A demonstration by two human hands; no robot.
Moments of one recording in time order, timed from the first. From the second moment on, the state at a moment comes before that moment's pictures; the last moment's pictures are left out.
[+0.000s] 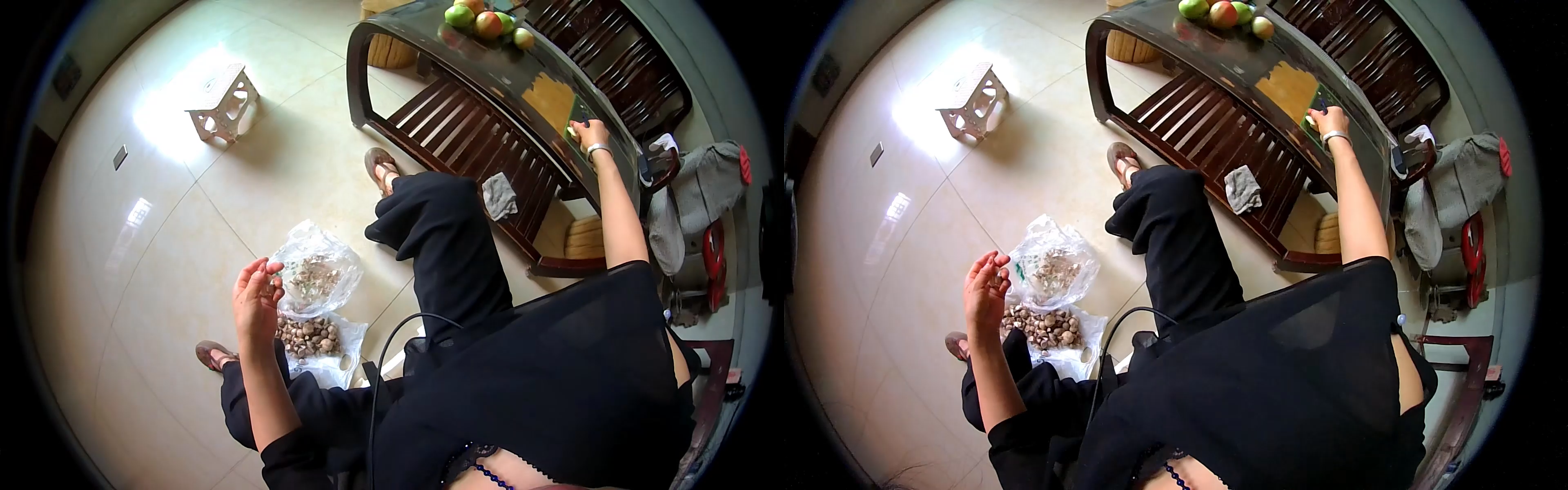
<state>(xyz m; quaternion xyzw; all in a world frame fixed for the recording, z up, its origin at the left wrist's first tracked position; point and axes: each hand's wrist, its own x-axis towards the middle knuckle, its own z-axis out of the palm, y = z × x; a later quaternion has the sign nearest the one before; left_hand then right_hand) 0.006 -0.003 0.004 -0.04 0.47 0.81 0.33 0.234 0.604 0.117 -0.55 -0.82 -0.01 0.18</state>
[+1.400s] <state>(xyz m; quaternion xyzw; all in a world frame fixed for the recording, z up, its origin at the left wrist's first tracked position) 0.011 -0.013 0.014 -0.08 0.40 0.85 0.32 0.030 0.167 0.022 0.15 -0.83 0.53 -0.08</state>
